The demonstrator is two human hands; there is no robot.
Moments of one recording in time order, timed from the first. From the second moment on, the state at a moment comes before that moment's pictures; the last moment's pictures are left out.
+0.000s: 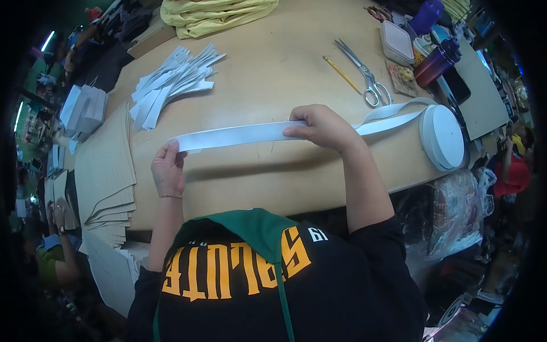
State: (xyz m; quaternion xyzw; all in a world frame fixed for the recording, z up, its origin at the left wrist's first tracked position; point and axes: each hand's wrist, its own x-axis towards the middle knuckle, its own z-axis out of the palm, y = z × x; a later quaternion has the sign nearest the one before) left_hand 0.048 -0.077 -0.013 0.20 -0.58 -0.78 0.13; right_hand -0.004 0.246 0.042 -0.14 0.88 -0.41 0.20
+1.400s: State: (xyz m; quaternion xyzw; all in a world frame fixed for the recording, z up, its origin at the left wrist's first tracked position) left_hand 0.053 -0.101 -0.066 0.01 -0.89 -0.41 0.21; right_hand -0.049 0.076 -0.036 -0.11 0.87 -0.41 0.25
